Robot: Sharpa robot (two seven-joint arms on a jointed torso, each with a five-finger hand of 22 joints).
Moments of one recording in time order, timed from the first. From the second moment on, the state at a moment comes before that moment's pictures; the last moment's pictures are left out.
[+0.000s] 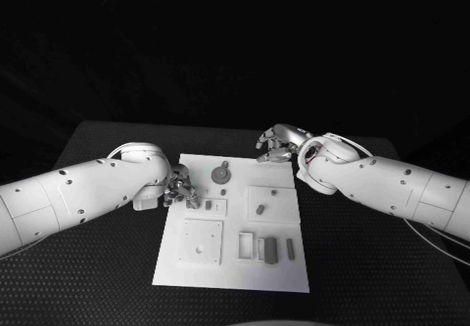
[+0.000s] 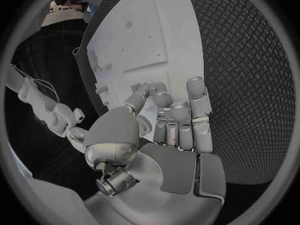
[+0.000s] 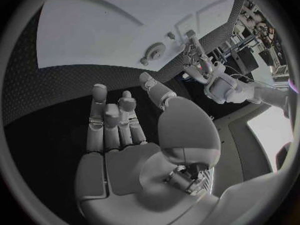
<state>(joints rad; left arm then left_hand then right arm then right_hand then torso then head) 1.36 -0.58 -0.17 1.27 -1.12 0.31 -0.55 0.89 -0.02 0.49 -0.28 0.04 1.13 0.00 0.37 0.76 1.30 -0.10 0.97 0.87 1.20 -0.18 1.44 0.55 0.01 1.32 -0.26 0.49 1.31 1.15 -0.71 0.08 1.30 -1.42 -0.33 -0.15 1.08 -0.15 0.56 -0.28 0.05 0.86 0.15 0.22 0.51 1.07 0.04 1.18 0.95 1.03 -0.06 1.57 0.80 0.24 1.05 0.05 0.73 1.31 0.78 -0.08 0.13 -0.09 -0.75</state>
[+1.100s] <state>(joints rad) 1.36 -0.58 -0.18 1.27 -1.12 0.30 -0.56 0.80 -0.07 0.43 -0.25 0.05 1.15 0.02 0.38 0.75 1.30 -0.10 0.97 0.88 1.19 -0.18 1.44 0.54 0.01 1.32 -0.26 0.49 1.31 1.15 -0.71 0.08 1.30 -1.42 -0.33 -0.15 1.08 -0.15 0.56 -0.28 0.05 0.86 0.15 0.22 0.51 1.07 0.04 1.18 0.95 1.03 -0.06 1.57 0.80 0.25 1.05 0.05 0.73 1.31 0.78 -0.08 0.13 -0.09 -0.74</state>
